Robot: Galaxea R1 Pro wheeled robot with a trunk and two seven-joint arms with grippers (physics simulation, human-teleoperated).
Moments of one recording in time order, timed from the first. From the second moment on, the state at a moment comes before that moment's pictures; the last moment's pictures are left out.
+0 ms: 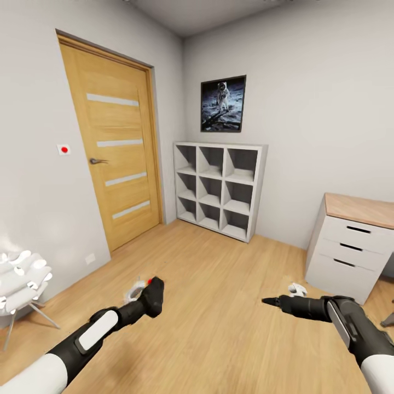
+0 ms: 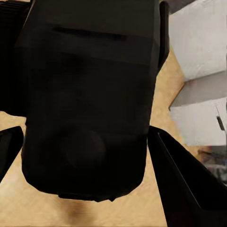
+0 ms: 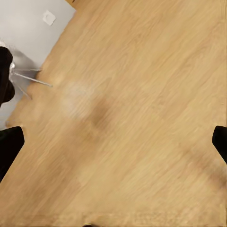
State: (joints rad) left arm -0.61 0.23 -0.63 -0.68 1.43 0.28 -0.01; right arm -0.57 -0.29 -0.15 -0.78 -0.09 0.78 0.87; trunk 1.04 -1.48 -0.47
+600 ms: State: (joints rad) left arm -0.38 0.05 -0.64 0.00 1.17 0.04 0.03; right arm -0.34 -0.21 -0.14 0.03 0.20 0.04 0.23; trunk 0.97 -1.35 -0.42
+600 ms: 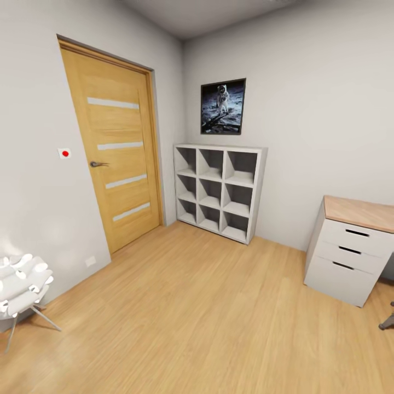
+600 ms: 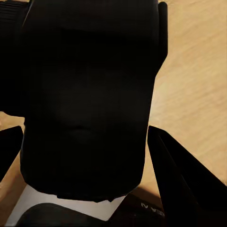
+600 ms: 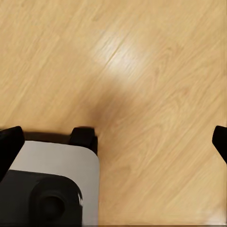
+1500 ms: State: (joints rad) left arm -0.24 0.02 -0.64 0.00 1.16 -0.11 0.03; right arm -0.26 -0.20 -0.14 0.03 0.20 -0.04 0.20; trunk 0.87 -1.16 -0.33
